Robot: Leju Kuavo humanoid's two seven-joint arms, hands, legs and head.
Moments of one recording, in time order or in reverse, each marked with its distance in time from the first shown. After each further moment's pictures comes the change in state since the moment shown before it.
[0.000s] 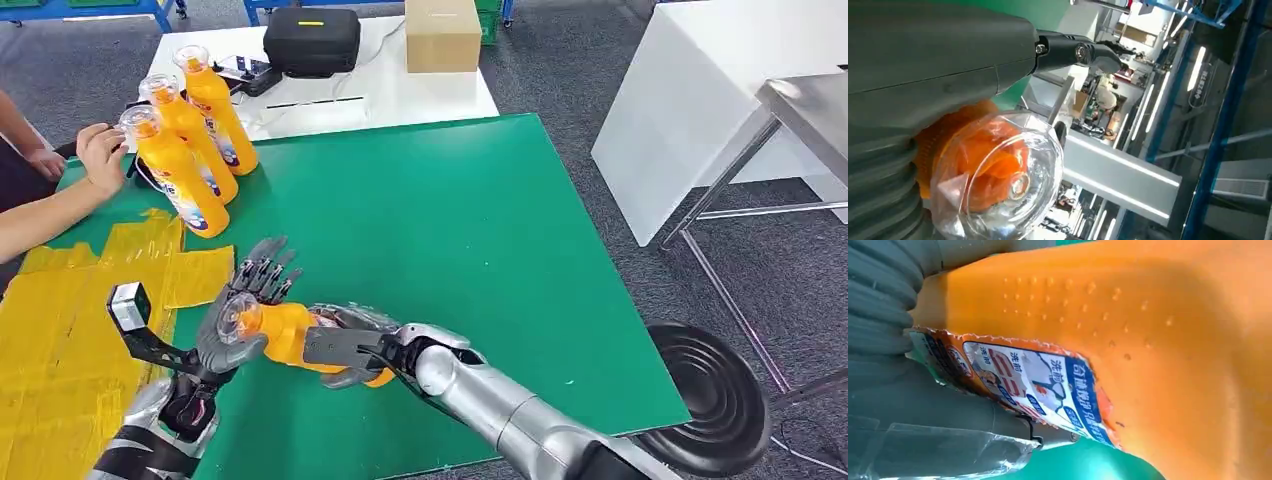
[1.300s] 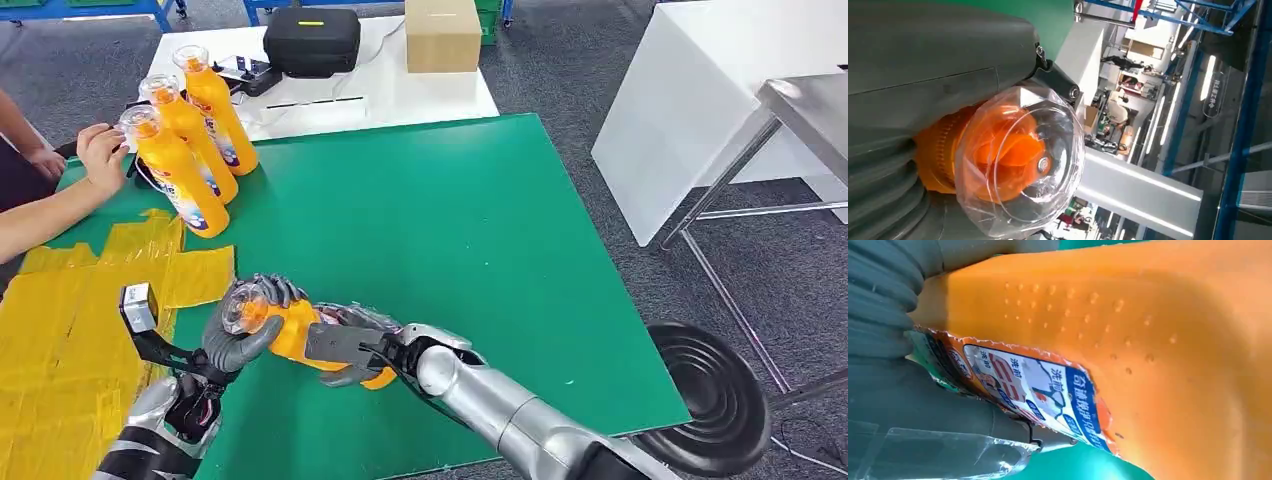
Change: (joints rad) left arm 0.007 -0.015 0.010 -0.027 -0.135 0.054 -0.033; right arm 0.004 -0.004 -0.003 -0.003 0.002 -0.005 0.012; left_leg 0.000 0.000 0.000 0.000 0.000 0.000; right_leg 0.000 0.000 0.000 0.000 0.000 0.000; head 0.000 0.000
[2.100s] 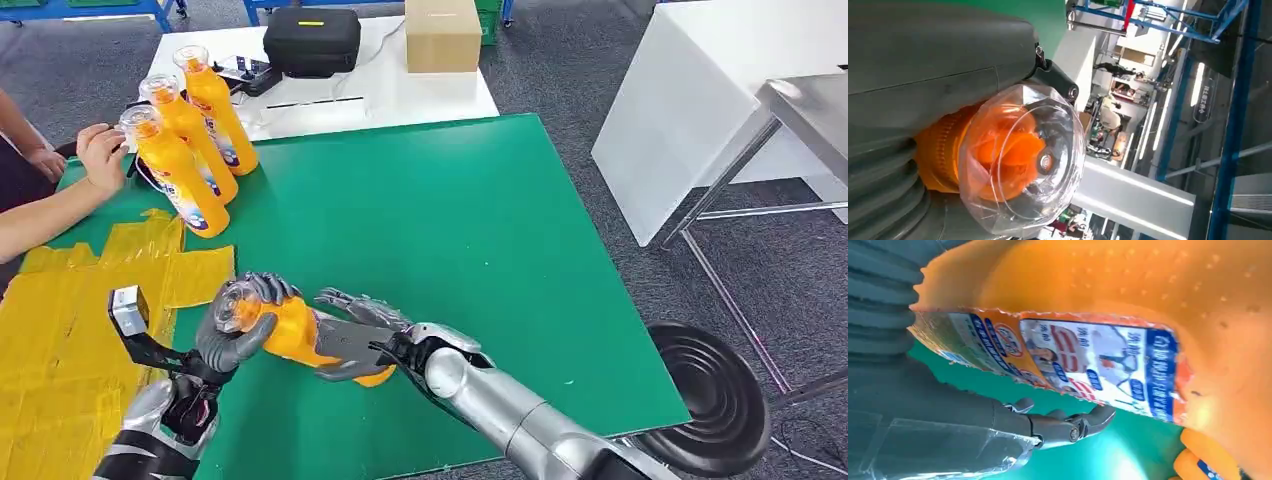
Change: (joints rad) left arm 0.017 -0.007 0.031 -0.032 -0.011 0.013 -0.006; right arm 0.035 -0.030 -0.042 -0.067 0.014 -0.049 0.003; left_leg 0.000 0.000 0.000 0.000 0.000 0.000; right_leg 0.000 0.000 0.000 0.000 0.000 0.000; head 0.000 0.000
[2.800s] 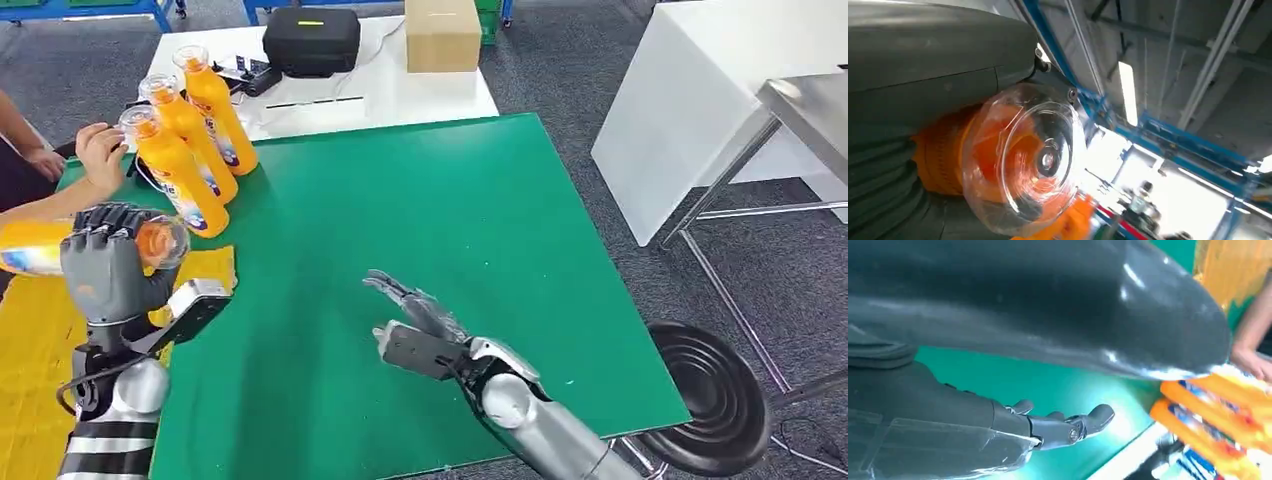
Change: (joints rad) left arm 0.002 -0.066 0.262 -0.271 -1.665 1.282 0.006; right arm 0.242 -0.223 -0.140 -0.481 -0.010 -0.062 0.002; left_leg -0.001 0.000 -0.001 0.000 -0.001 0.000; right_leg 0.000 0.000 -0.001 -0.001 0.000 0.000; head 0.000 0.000
